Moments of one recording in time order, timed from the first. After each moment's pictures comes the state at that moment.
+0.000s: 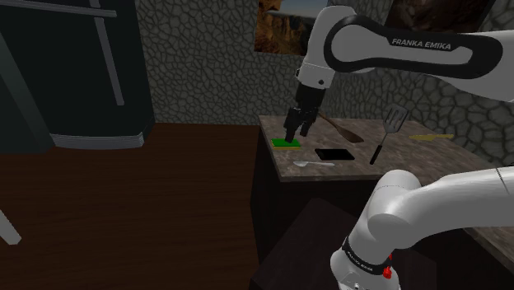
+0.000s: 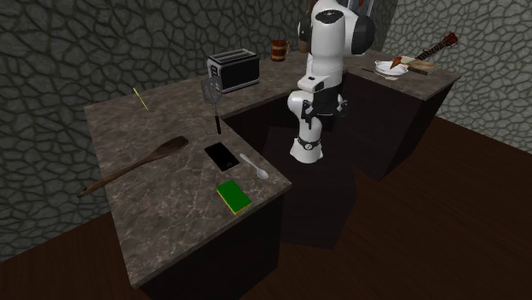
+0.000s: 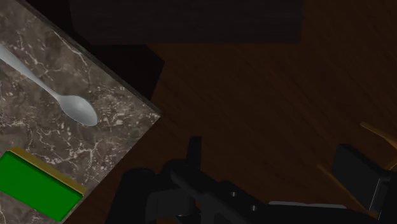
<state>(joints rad) 0.01 -0.82 -0.04 -2.46 0.11 1.65 0.02</state>
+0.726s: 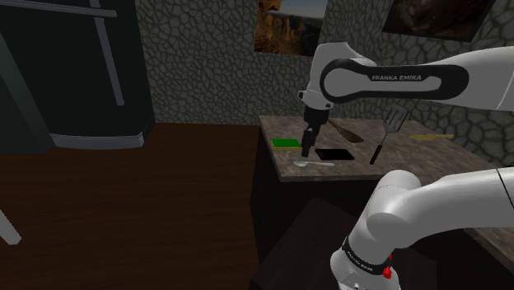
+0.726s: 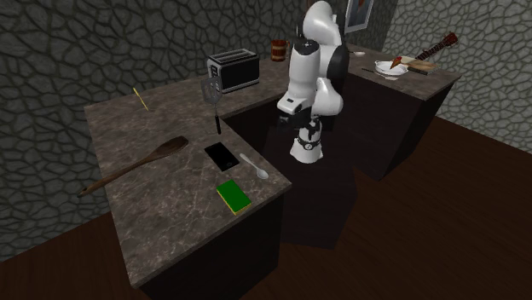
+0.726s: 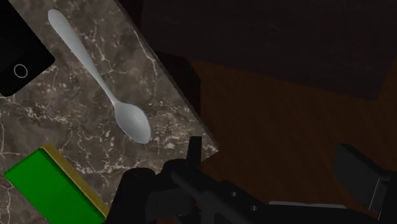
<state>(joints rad) -0.02 -0.82 -0.17 -2.62 -0.12 1.74 -0.29</state>
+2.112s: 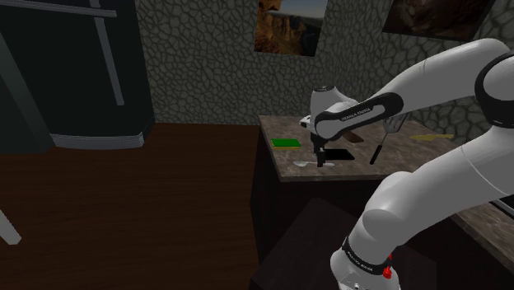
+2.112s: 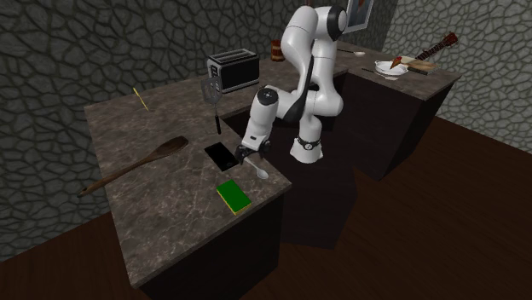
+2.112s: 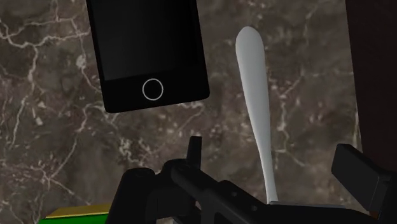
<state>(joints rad) -0.12 -0.45 -0.48 -2.71 -0.60 2.24 -0.77</state>
